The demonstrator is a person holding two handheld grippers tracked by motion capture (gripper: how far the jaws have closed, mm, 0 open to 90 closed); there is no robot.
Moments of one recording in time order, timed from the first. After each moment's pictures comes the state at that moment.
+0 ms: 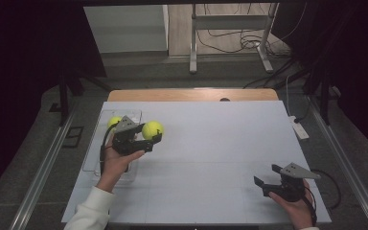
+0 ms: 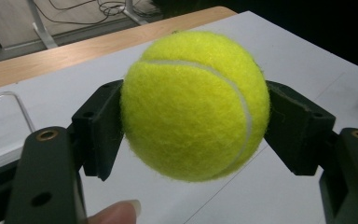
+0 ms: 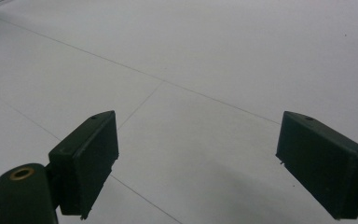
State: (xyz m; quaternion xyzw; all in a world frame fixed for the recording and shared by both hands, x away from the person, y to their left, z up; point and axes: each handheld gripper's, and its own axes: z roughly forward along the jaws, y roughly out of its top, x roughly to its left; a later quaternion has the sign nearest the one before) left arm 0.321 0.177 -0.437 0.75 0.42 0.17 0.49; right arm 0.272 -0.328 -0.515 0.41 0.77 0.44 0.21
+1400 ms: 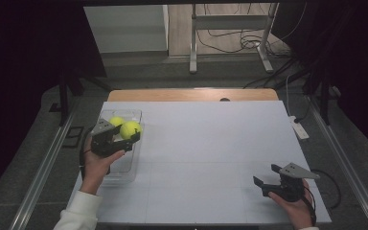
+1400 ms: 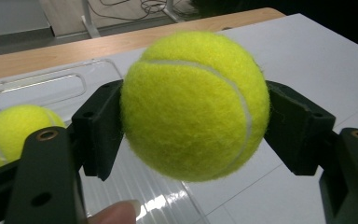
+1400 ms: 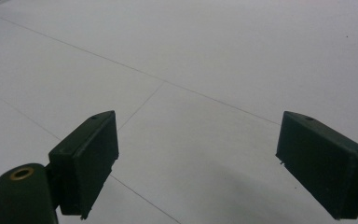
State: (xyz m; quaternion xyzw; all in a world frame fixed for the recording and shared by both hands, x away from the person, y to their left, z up) left arm 0.313 0.229 -0.445 0.72 0.48 0.21 0.47; right arm 0.272 -0.326 -0.515 0.41 0.77 0.43 0.21
